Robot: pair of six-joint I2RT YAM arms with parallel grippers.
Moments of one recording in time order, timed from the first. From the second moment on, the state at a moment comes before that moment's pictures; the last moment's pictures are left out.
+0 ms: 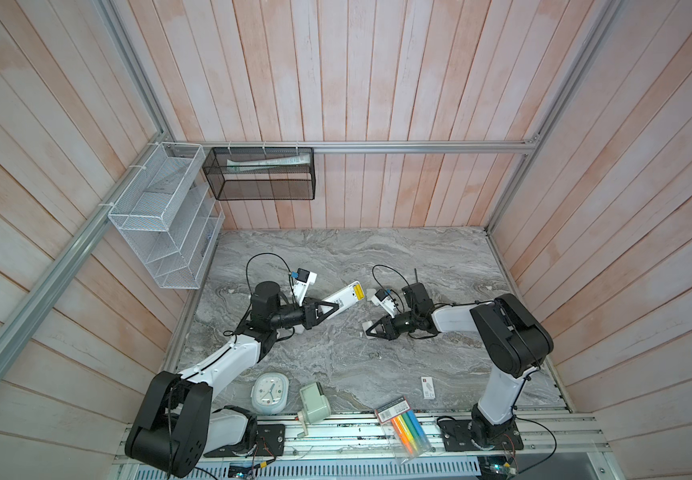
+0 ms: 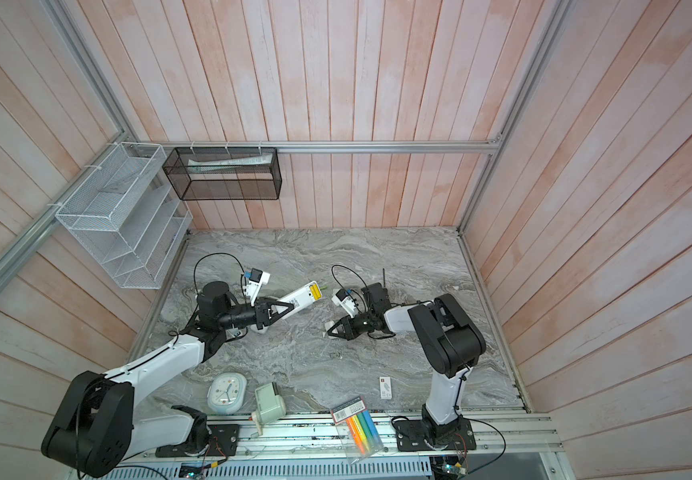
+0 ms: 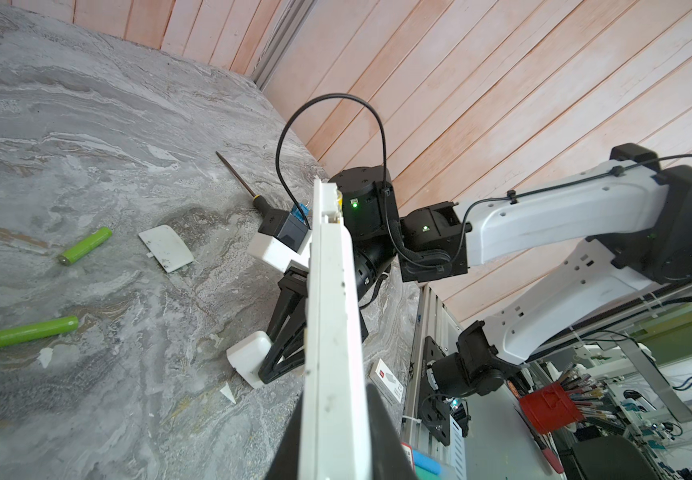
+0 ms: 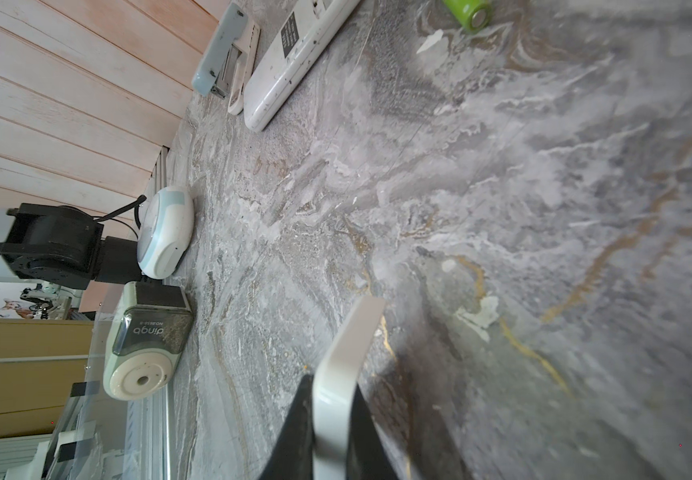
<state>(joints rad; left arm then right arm) -0.30 1.27 0.56 0.42 0.94 -0.47 0.46 1.85 0.79 0.08 -0.91 0.08</state>
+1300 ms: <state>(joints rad) -0.30 1.29 0.57 0.26 0.94 -0.34 0.45 1.48 0.86 -0.08 -0.61 -0.16</state>
